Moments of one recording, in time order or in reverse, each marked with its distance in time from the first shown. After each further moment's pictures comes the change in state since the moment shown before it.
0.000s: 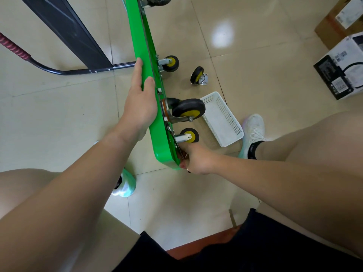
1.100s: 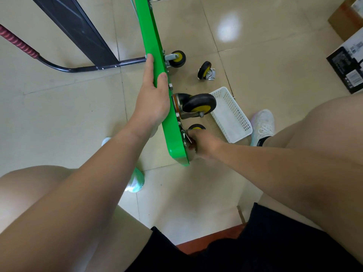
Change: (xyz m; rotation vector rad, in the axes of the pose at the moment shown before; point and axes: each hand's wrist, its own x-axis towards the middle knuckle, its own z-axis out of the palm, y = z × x) left_hand -0.002 0.006 0.002 0.042 -0.004 -0.044; right_hand 0.036 0.009 -0.008 -0.179 0.110 -0.030
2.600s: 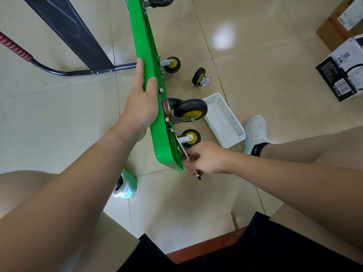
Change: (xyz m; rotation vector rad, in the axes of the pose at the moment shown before) left_hand 0.012 -0.015 -0.007 -0.088 -0.076 0.029; right_hand -0.054 -0.009 -0.022 0.306 -0.203 0.087
